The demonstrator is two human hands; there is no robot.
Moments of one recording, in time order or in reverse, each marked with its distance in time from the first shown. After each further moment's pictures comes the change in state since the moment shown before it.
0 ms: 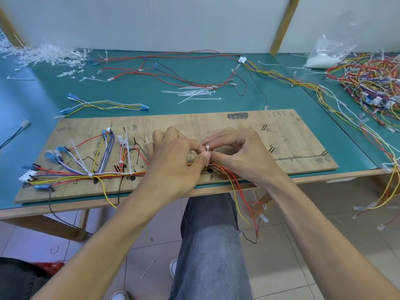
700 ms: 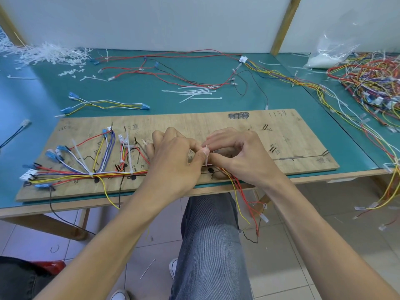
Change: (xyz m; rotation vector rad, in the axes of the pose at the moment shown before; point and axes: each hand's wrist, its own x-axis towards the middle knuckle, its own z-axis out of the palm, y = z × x) left_hand 0.001 0.001 0.002 -0.011 0.025 -0.060; right_hand -0.002 0.005 0.005 -0.114 0.005 -0.094
